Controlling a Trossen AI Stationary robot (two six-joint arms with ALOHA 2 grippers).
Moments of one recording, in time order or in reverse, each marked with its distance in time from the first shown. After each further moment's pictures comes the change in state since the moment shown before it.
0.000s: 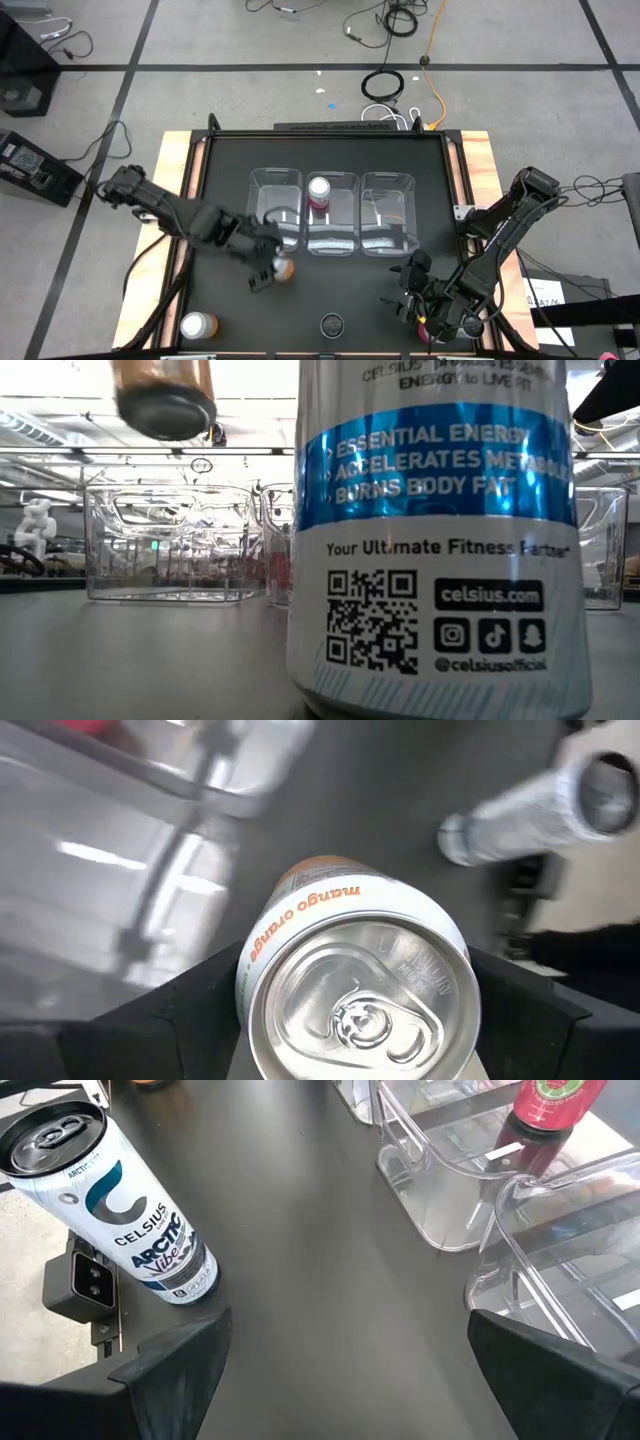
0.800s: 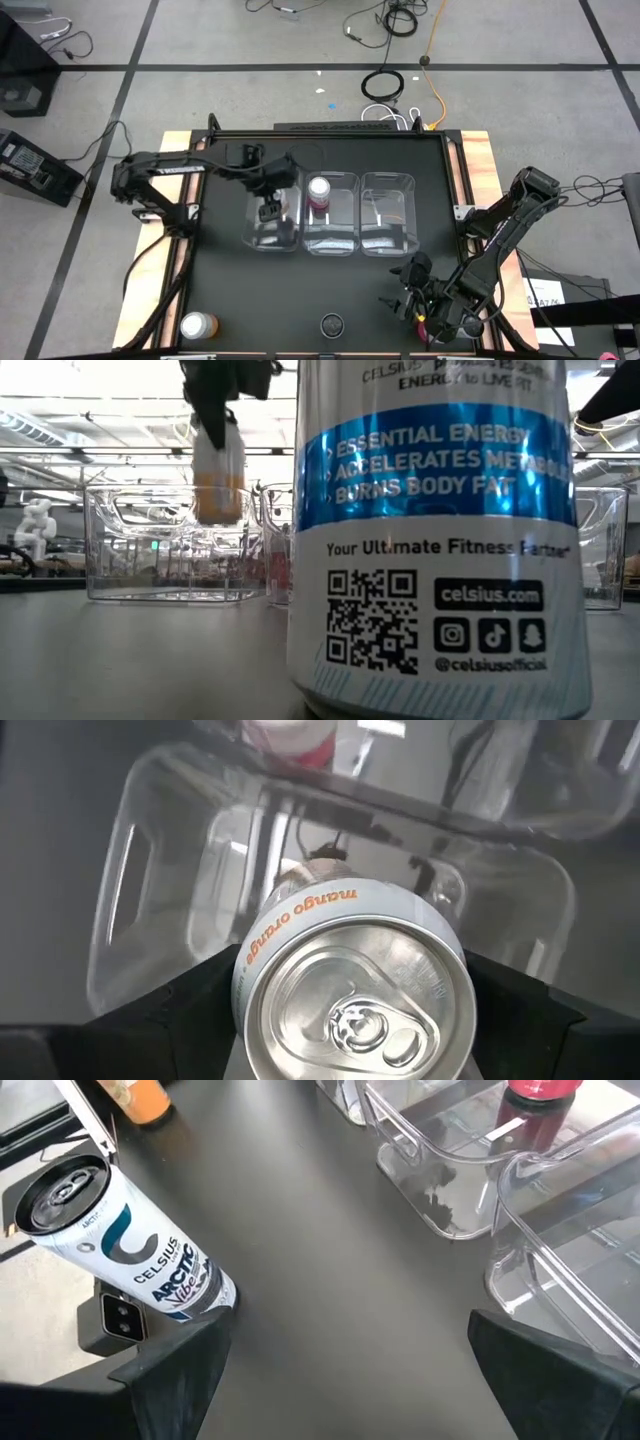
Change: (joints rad) left arm 0.572 0.003 -0.115 -0.045 0.094 0.708; right arm -0.001 0.000 0.000 0.023 0.008 0.146
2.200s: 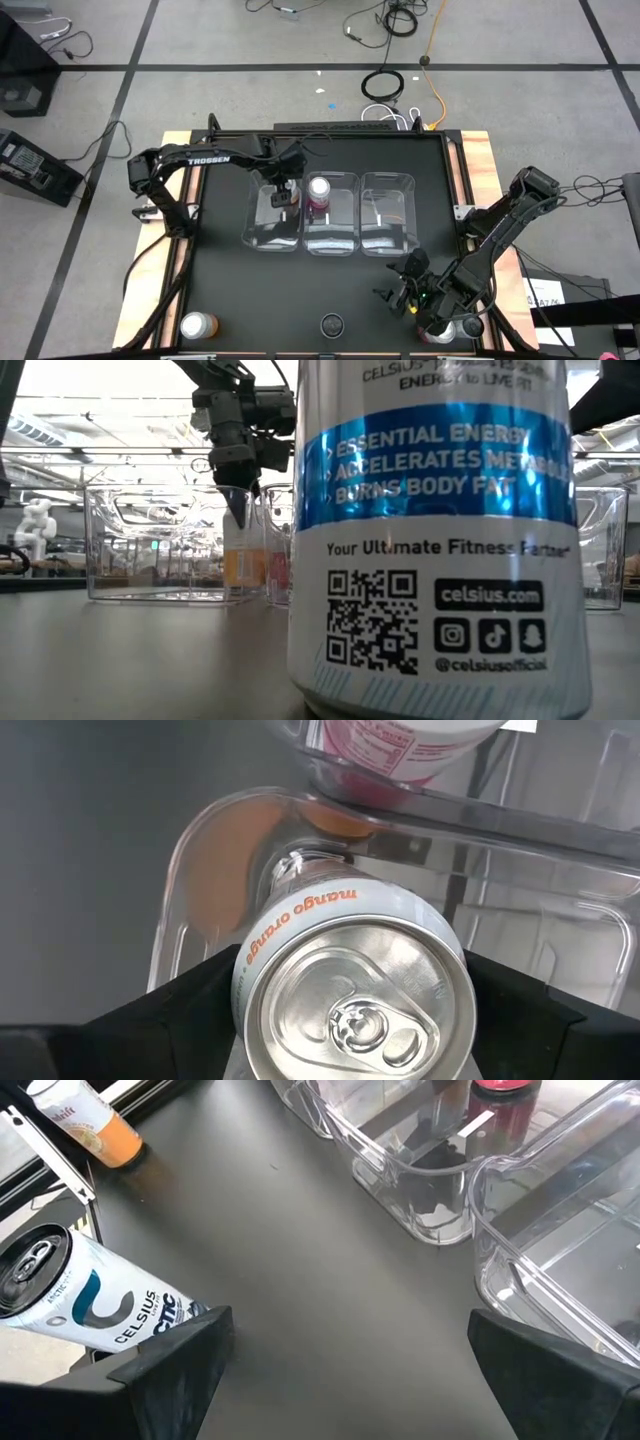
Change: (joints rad) left arm 0.214 0.129 -0.196 0.330 0.050 0.298; right arm -0.060 0.000 0.000 -0.002 -0.003 0.101
